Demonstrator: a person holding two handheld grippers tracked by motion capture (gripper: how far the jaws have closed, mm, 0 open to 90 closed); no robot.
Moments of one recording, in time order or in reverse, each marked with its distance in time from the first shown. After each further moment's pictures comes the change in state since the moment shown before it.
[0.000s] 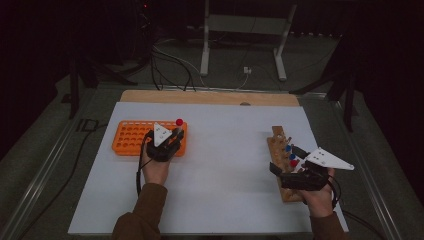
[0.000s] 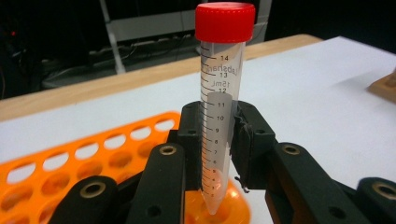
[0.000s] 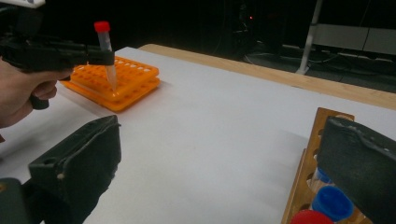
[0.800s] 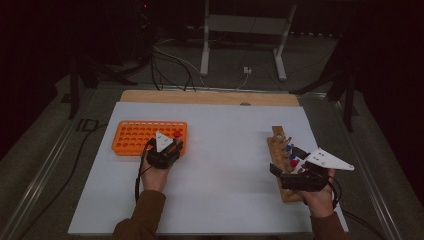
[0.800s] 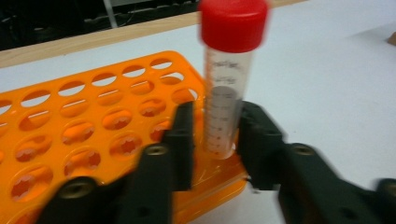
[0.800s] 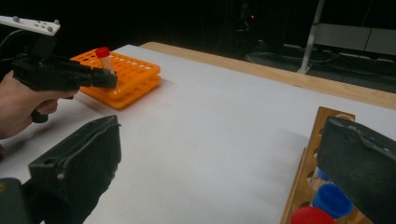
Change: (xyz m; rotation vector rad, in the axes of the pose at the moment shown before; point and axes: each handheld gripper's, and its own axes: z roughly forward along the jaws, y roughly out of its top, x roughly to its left) left arm -0.002 -0.028 0.004 0.105 0.003 -0.006; right arm 0.000 0.000 -0.001 0.007 0.004 -0.010
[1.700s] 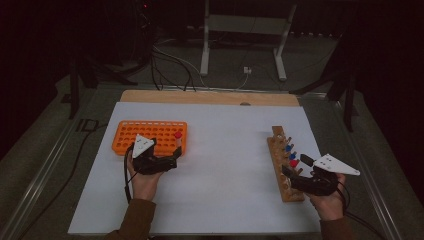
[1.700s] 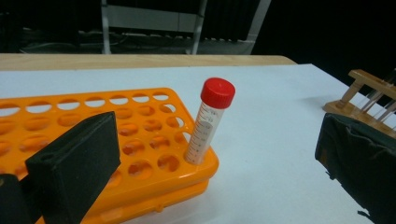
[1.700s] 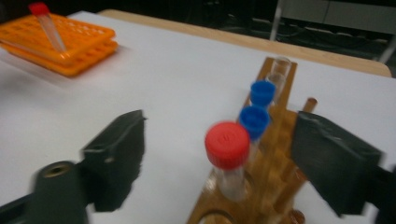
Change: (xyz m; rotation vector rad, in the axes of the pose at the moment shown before) left arm 0.006 0.011 -0.058 -0.141 -0.073 -0.196; right arm -0.024 -0.027 -0.012 0.108 -0.137 -0.003
